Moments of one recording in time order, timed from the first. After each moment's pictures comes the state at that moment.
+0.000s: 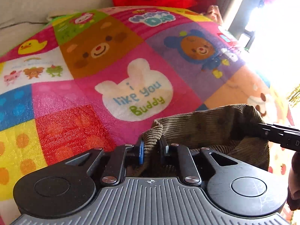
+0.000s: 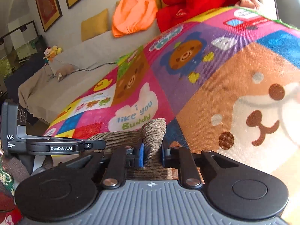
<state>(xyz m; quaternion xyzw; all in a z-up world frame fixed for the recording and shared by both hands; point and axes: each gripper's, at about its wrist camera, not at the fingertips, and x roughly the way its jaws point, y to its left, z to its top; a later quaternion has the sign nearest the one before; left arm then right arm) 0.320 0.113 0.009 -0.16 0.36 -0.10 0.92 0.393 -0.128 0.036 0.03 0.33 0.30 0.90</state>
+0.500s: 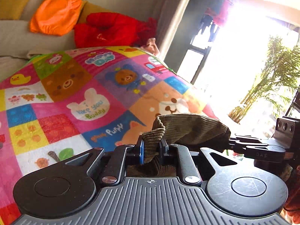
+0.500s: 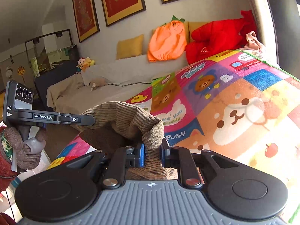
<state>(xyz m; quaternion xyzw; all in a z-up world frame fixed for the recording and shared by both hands) 0.113 0.077 0.107 -0.14 0.26 -0.20 0.93 0.209 -0.212 0.092 0.01 0.24 0.36 0.90</state>
